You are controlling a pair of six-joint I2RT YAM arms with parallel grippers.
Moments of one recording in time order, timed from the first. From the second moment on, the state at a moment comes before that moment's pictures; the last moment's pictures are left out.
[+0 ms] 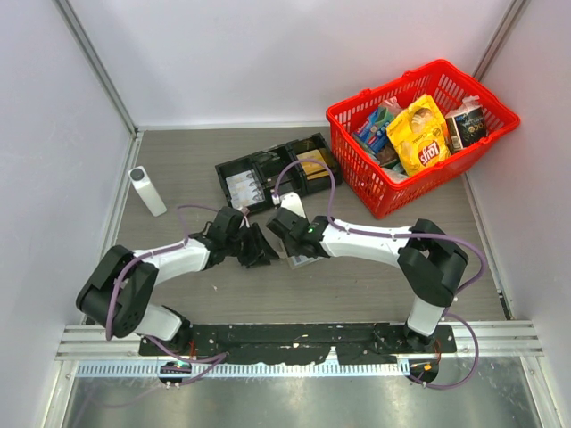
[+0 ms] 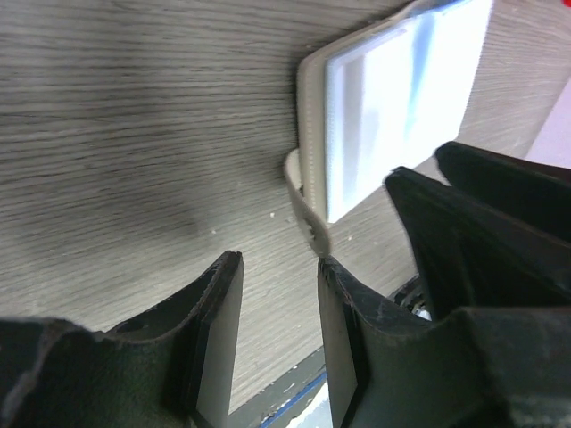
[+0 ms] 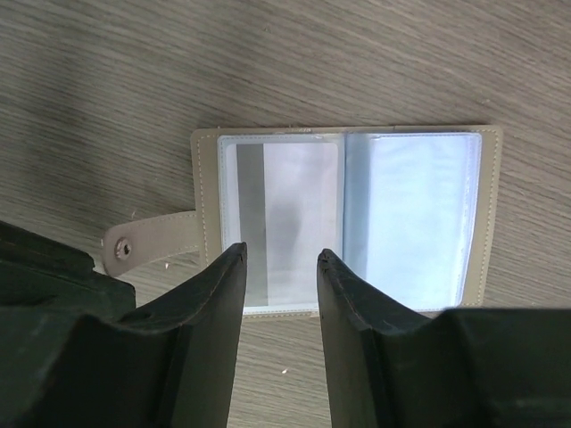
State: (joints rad) left arm -0.54 1.44 0.57 0.00 0.35 -0.97; right arm 1.00 1.75 1.16 -0.46 0.45 0.50
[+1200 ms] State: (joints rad) left arm -0.54 1.41 0.60 -0.08 0.29 -0.94; right arm 0.99 1.78 1.13 -0.38 0.33 0.50
